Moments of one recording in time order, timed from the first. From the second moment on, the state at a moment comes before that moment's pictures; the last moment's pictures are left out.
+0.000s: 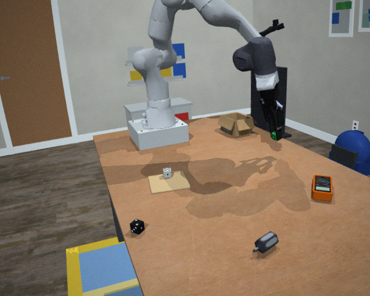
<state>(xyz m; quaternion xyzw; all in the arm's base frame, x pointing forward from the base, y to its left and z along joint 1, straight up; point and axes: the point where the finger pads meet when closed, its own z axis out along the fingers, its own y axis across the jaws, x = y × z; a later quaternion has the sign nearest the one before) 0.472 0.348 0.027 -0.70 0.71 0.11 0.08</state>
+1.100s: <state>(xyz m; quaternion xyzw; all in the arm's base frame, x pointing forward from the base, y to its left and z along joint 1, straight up) 0.480 0.345 0.024 -0.65 0.67 0.29 0.22</state>
